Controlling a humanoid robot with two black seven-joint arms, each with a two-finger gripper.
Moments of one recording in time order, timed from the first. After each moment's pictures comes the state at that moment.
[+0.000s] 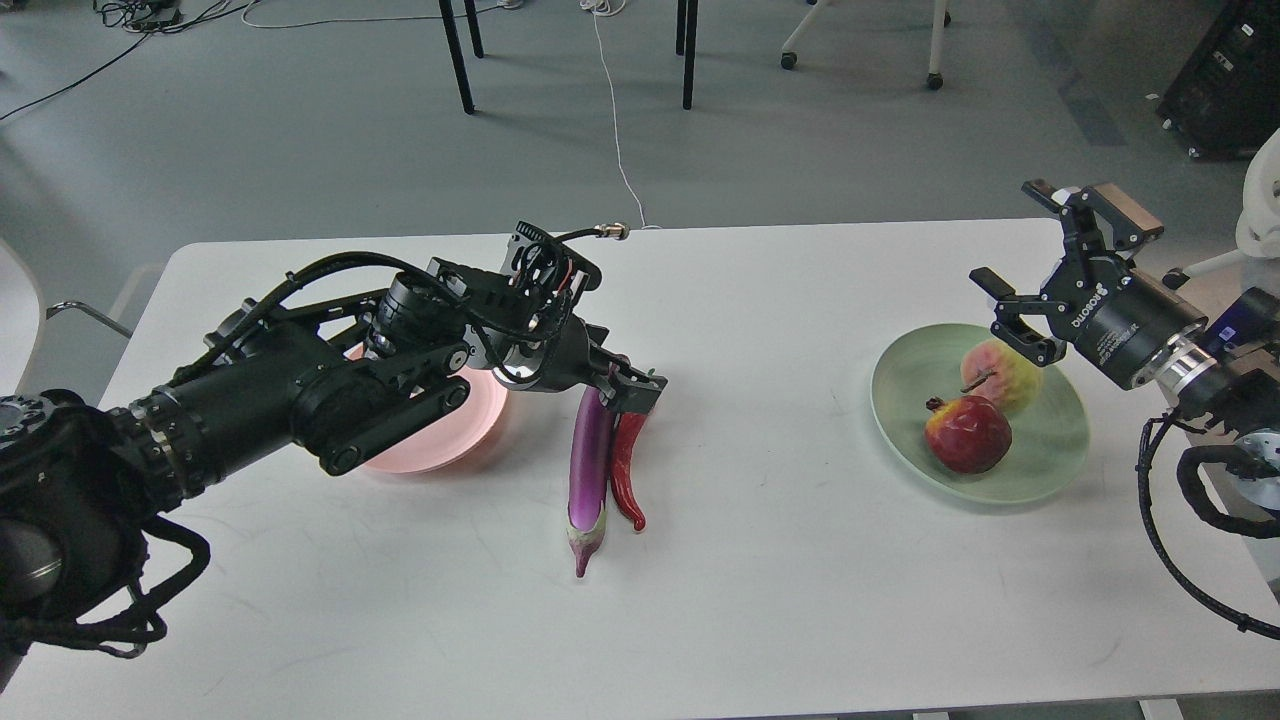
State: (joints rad) left arm -1.02 0.15 -0.30 -0.87 1.89 -0.49 -0.20; right arm 0.70 -0.81 0.32 1.09 -0.08 0.40 0.49
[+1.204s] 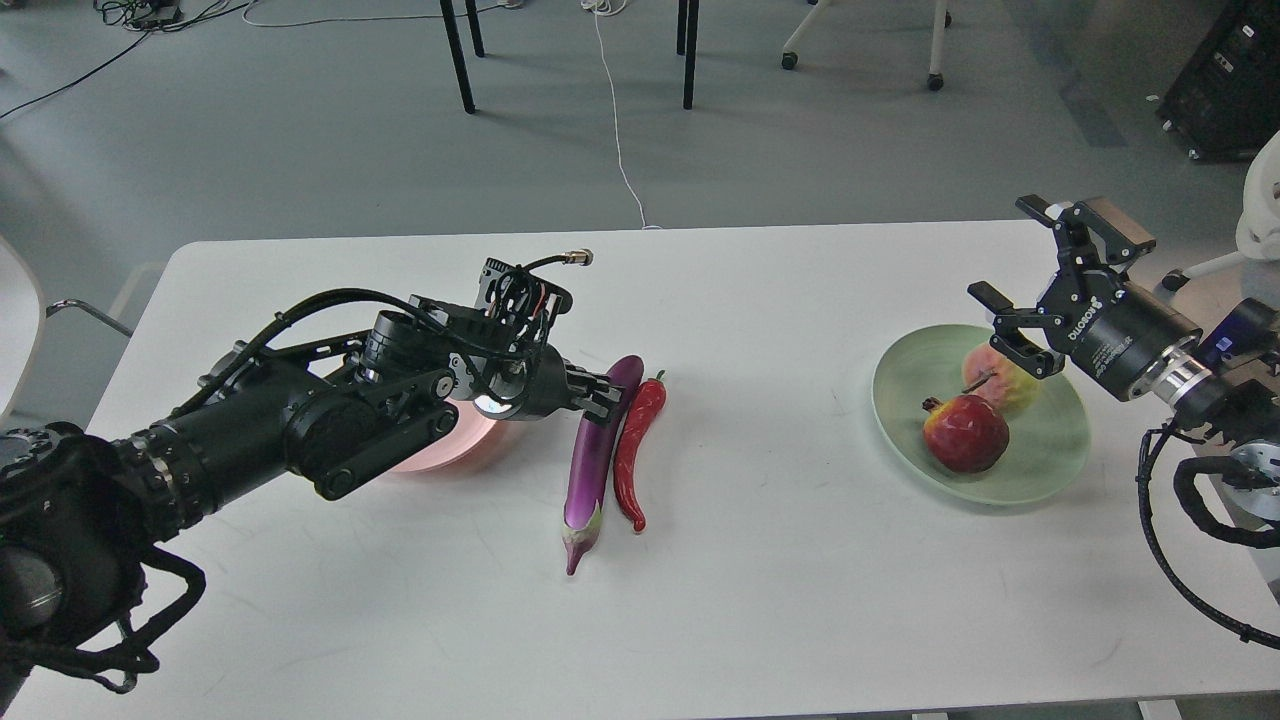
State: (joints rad) left arm -0.96 0.16 -0.30 -0.85 1.79 -0.49 -0.13; right arm 0.69 -0.80 0.32 1.09 -0.10 0.38 0.49
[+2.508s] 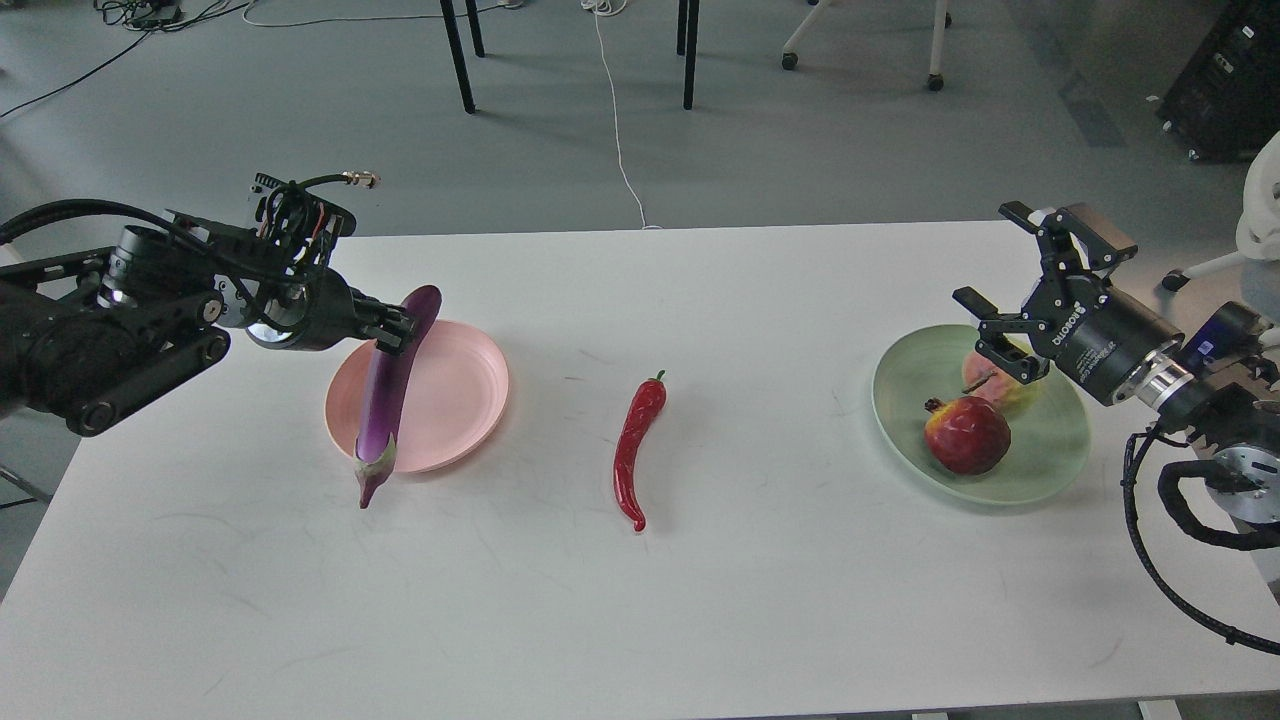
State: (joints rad) left arm -1.09 0.56 -0.11 -0.91 1.71 -0.49 -0.21; right arm 0.69 -0.78 0.31 1.09 -0.12 0.38 0.49
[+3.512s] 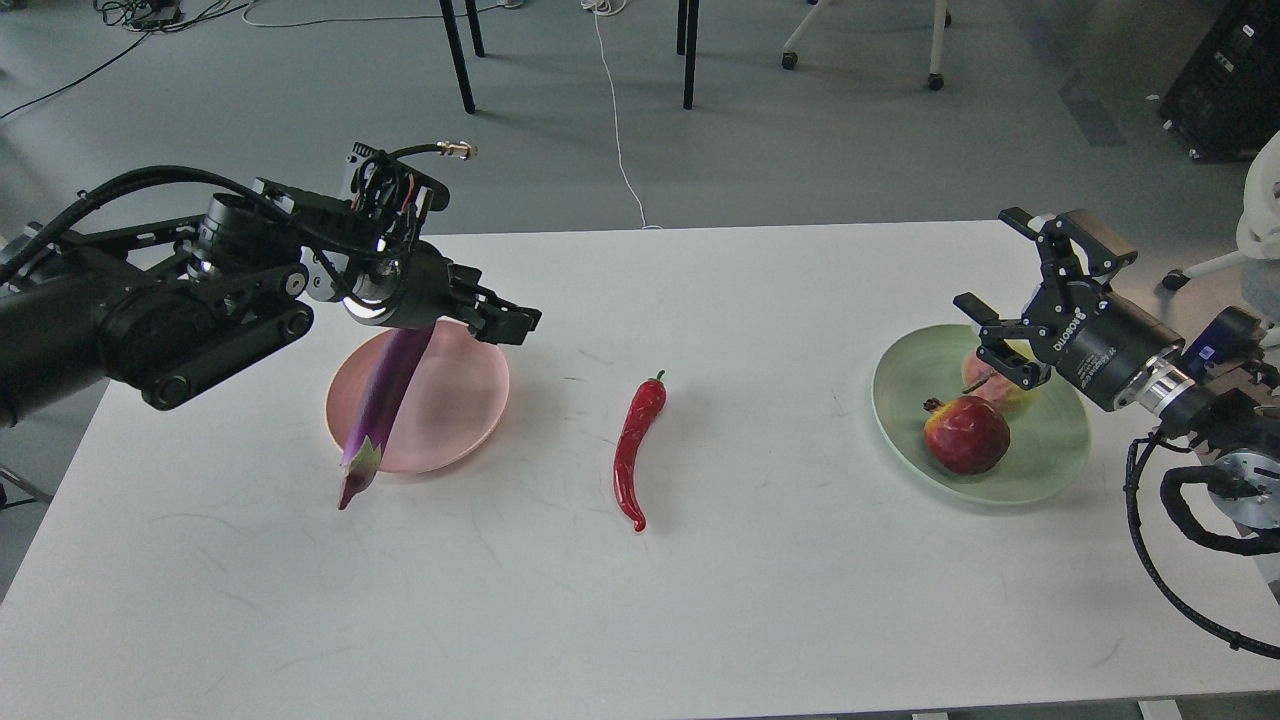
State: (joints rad) left arm -1.18 0.42 -0.17 -1.04 1.63 -0.48 -0.16; right arm 0.68 -0.79 0.31 1.09 -0.12 0.38 0.49
